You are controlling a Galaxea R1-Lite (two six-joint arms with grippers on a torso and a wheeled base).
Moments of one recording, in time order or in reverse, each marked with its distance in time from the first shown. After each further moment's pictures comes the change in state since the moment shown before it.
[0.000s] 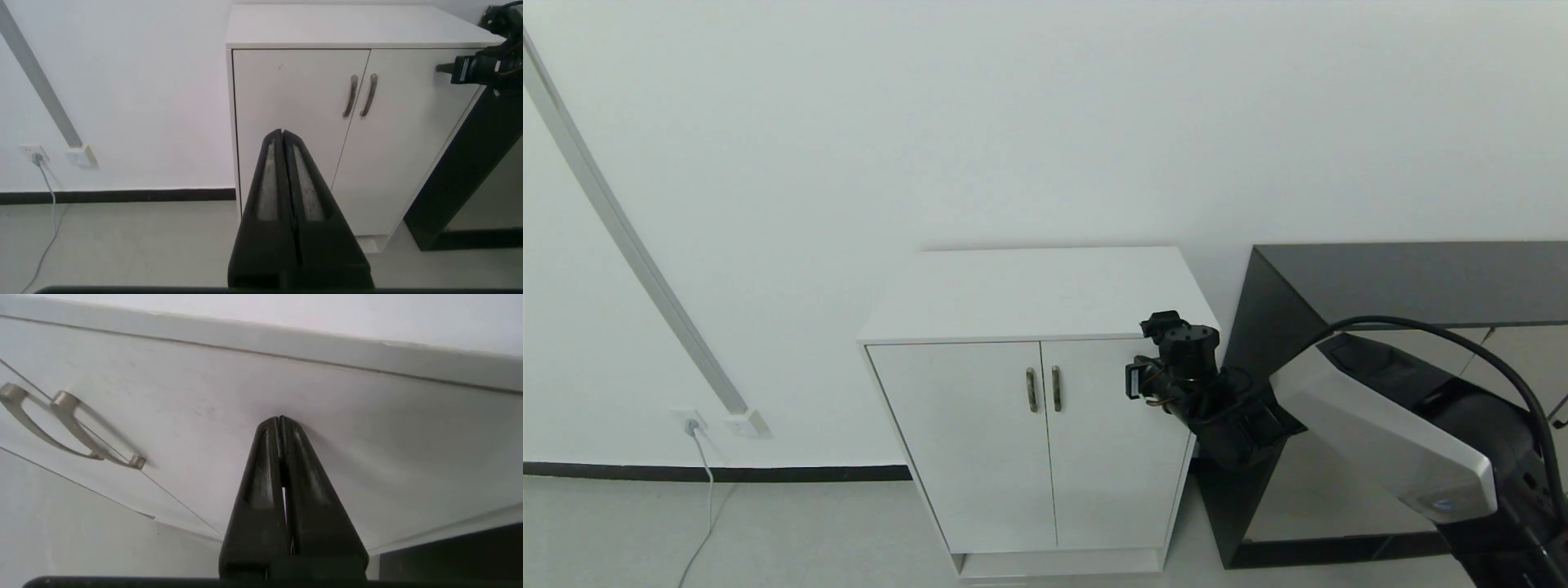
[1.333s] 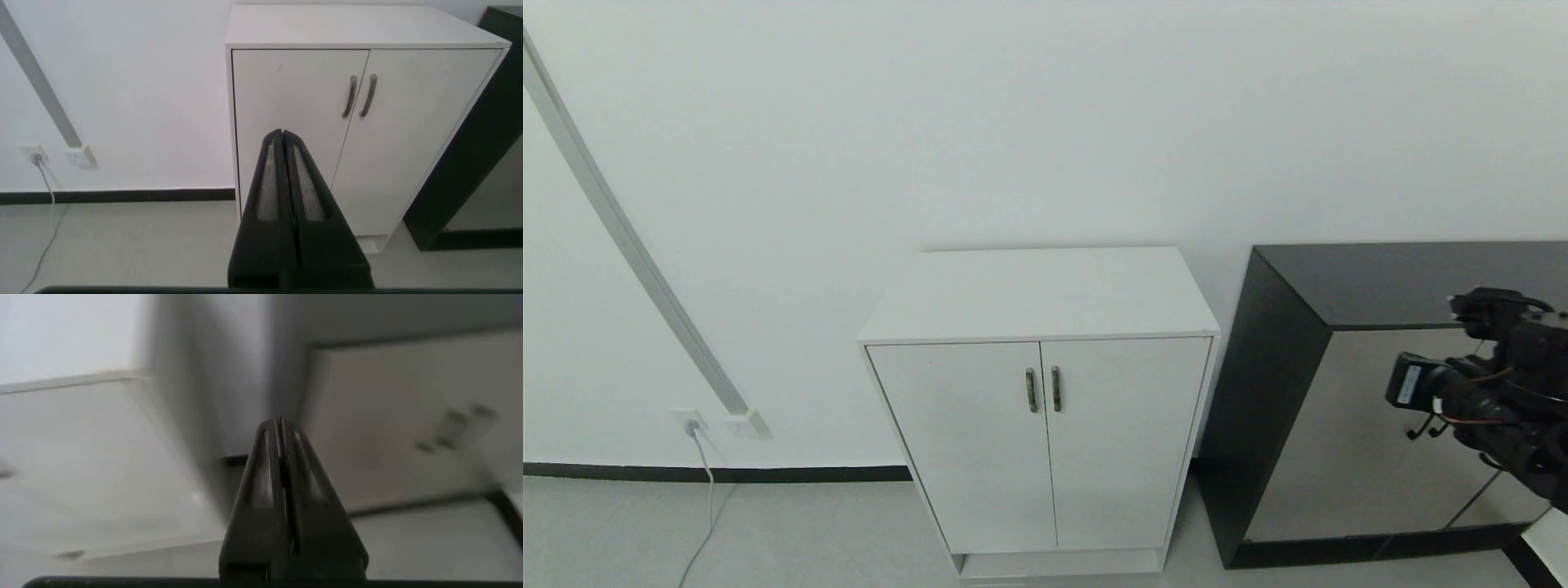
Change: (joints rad) left arm 0.000 0.000 0.000 0.000 0.000 -0.002; right arm -0.399 -0.851 1.015 -0.201 -0.085 -0.028
